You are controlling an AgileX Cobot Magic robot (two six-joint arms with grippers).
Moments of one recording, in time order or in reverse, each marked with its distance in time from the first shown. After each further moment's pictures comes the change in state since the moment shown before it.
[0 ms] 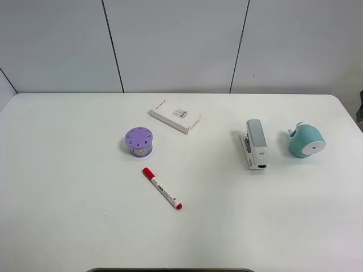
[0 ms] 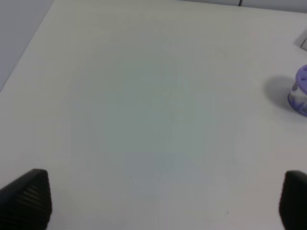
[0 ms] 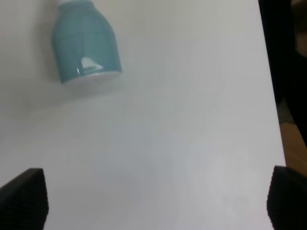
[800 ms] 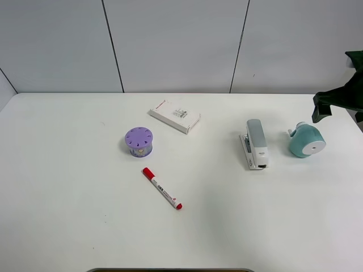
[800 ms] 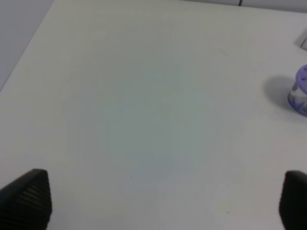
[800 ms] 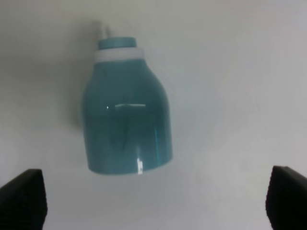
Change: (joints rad) left arm 0.000 0.000 0.000 0.000 0.000 0.000; right arm 0.000 0.417 -0.140 0.116 -0.165 -0.125
